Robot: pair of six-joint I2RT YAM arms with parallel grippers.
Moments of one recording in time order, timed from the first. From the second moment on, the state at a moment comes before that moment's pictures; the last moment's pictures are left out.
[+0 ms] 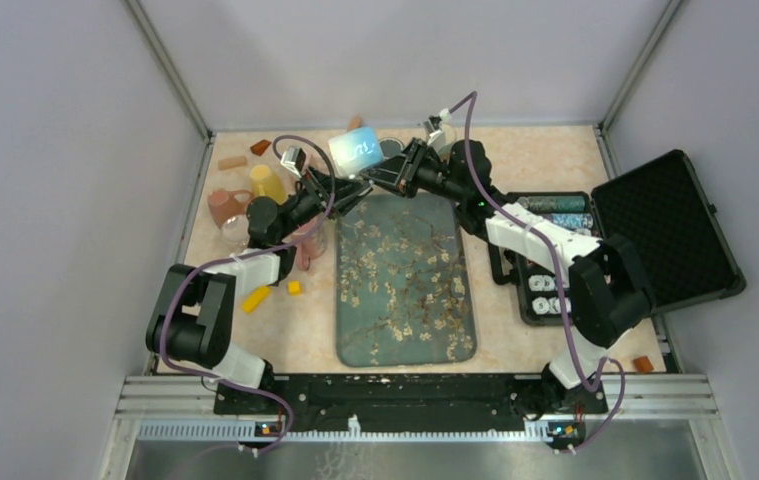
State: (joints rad) left arm -0.24 1.52 0.67 1.24 0.75 -1.66; right arm 0.61 1.67 1.20 0.48 -0.50 1.20
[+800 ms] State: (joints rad) left arm -0.25 1.38 0.84 0.58 0.79 -1.18; right arm 0.60 1.53 1.16 0.25 -0.39 0.94
